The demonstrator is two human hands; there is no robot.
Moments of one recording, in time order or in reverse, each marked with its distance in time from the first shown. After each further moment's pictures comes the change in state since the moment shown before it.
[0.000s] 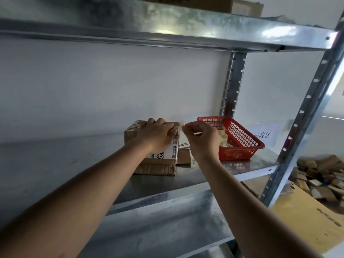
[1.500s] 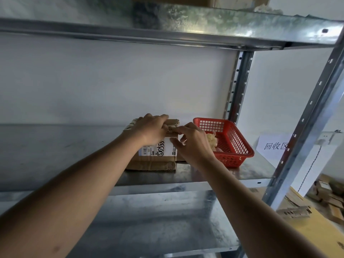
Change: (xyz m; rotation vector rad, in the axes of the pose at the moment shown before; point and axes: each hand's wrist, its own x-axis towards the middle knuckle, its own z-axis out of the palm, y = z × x) left_hand 0.013 0.069 -0.007 -0.073 0.017 -0.189; right_hand 0.042 0.065 -0.052 -0.222 -0.462 -0.465
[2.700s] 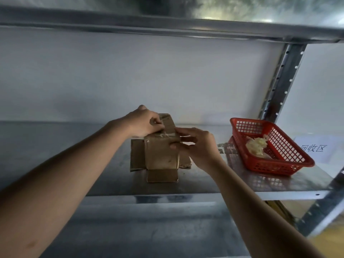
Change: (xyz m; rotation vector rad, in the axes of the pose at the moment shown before) left_hand -0.005 -0.173 -0.045 -0.070 -0.068 -0.081; right_hand 0.036 -0.076 0.094 0.558 -0.061 0.159
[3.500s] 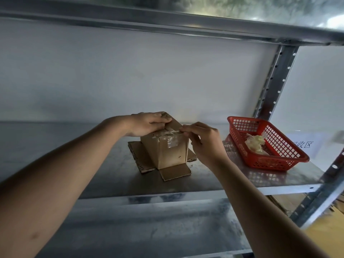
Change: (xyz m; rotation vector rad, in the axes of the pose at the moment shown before) left_hand 0.000 -0.009 0.000 -0.135 -0.239 0.145; right_hand 0.001 -0.002 -0.005 -0.430 0.157 -0.344
